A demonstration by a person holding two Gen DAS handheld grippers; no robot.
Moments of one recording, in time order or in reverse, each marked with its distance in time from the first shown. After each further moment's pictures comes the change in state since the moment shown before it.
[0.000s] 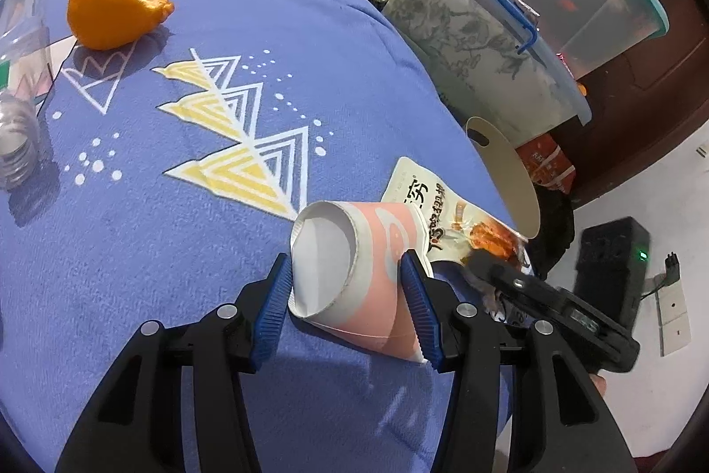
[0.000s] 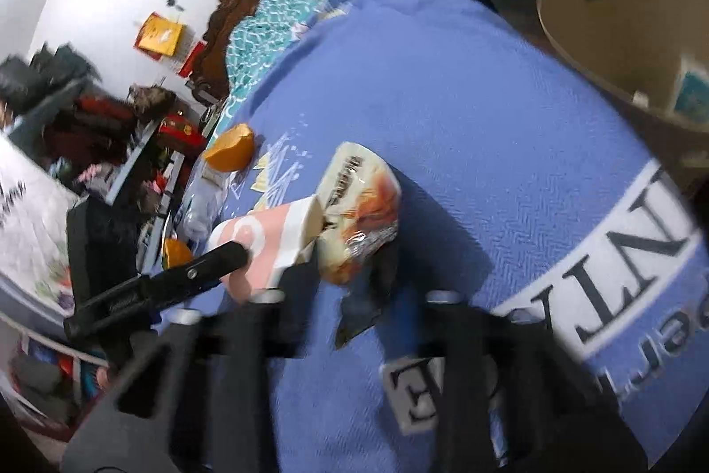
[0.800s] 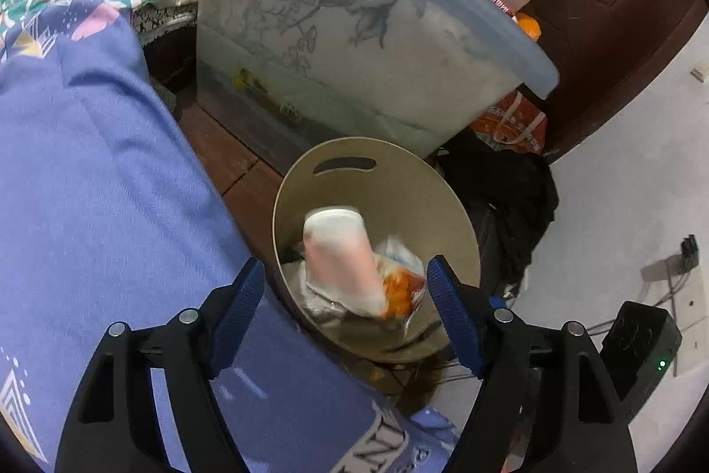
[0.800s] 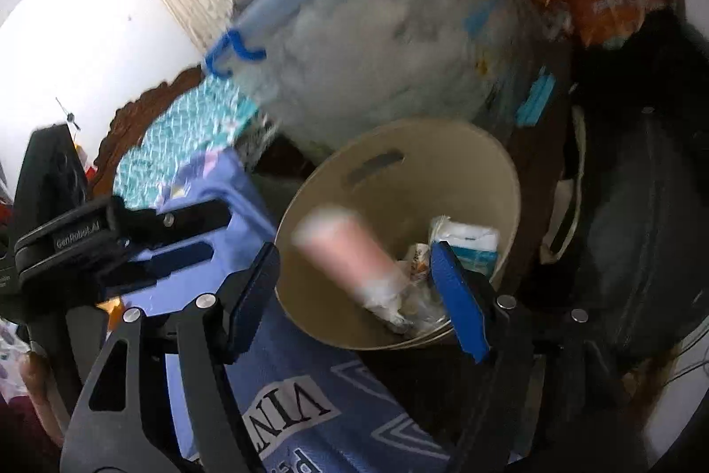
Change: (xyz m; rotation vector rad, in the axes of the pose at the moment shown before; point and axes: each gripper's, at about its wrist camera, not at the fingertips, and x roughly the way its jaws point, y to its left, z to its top) left arm 0.140 -0.204 0.094 0.253 0.098 -0.070; right arm -0.127 -0.077 0.053 0.050 -0.467 -0.436
